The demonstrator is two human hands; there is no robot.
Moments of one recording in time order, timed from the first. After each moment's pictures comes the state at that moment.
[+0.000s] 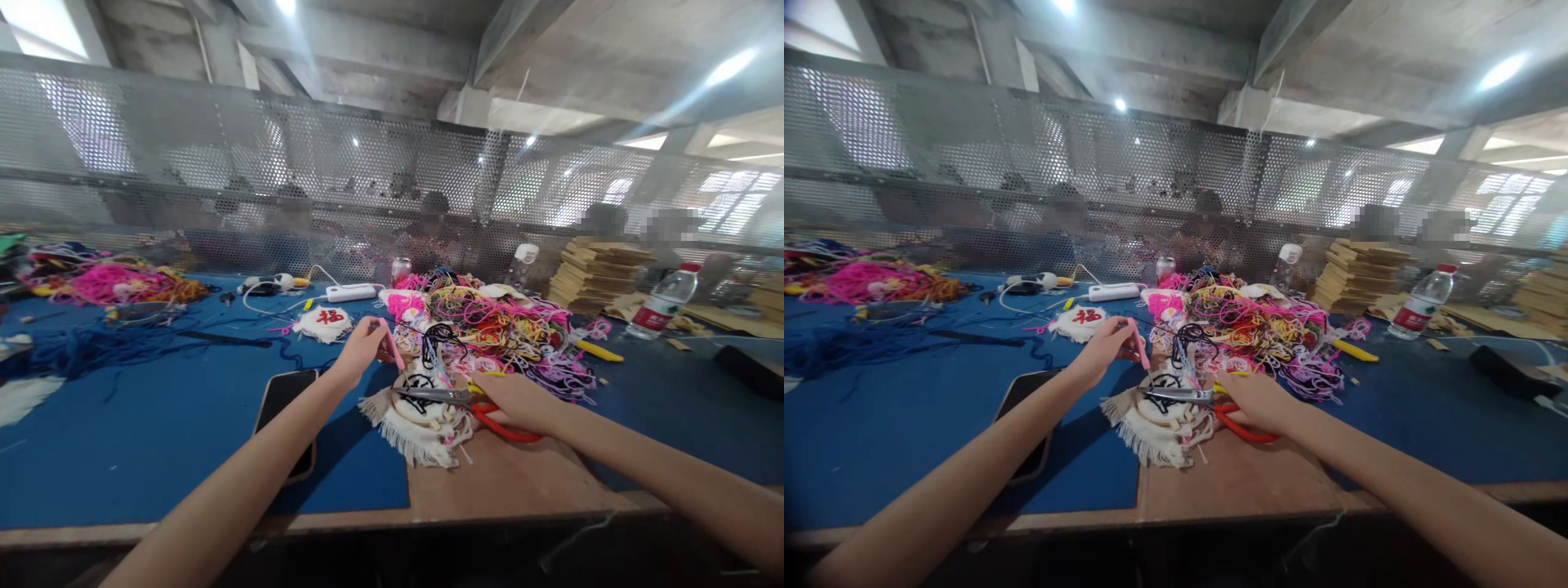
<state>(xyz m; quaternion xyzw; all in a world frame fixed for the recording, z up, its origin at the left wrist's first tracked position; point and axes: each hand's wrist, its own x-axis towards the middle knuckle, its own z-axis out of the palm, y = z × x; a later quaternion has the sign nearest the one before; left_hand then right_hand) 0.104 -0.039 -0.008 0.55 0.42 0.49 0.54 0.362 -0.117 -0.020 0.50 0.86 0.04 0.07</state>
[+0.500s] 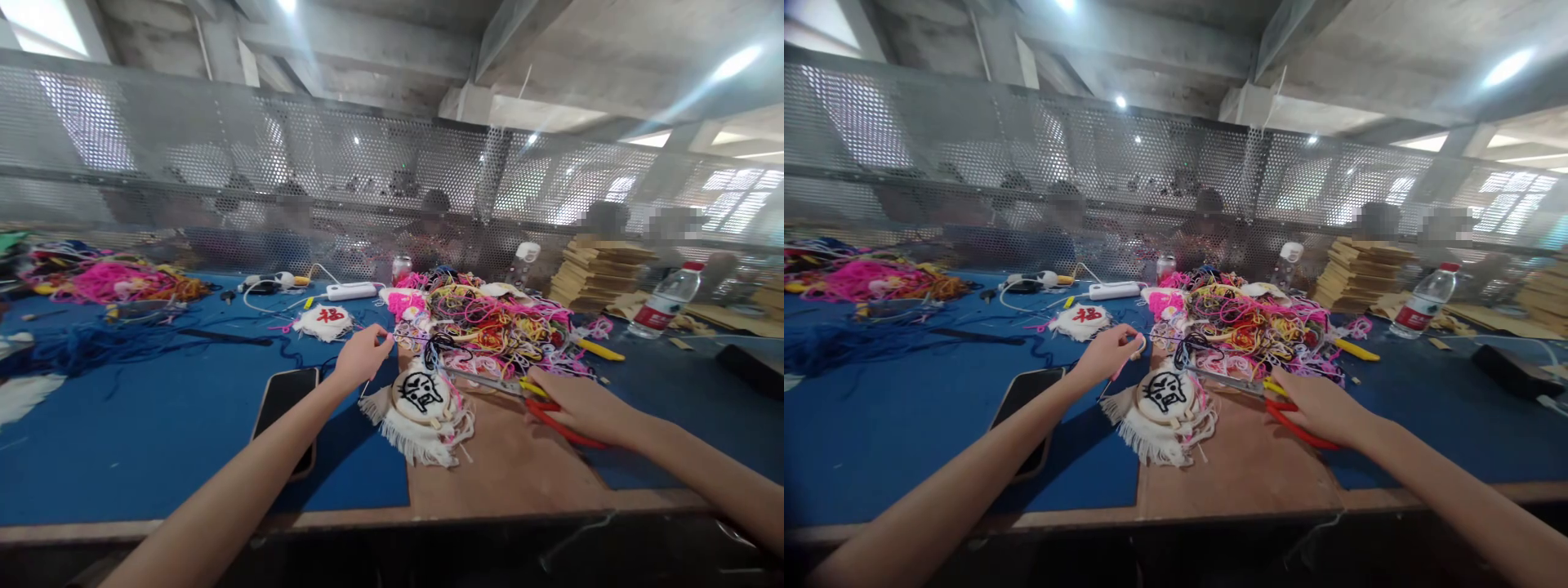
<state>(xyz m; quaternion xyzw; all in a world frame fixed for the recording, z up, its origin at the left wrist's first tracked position) 0.096 -0.041 -0.013 0.73 0.54 0.33 0.26 0.423 -0.147 -0.001 0.60 0.80 -0.01 0.04</state>
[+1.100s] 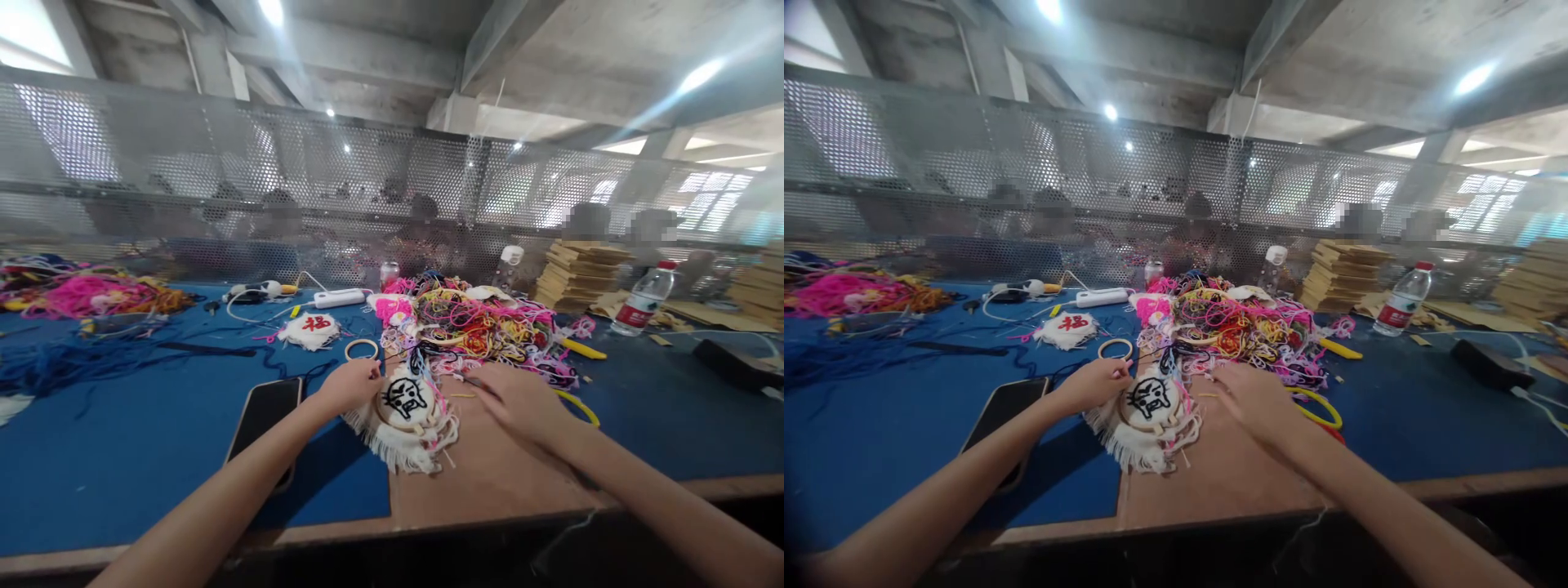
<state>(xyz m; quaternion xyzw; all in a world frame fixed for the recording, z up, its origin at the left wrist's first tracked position) 0.101 -0.051 -0.020 0.85 0.50 0.09 0.16 0.366 -0.138 0.000 0.56 0.82 0.10 -0.10</state>
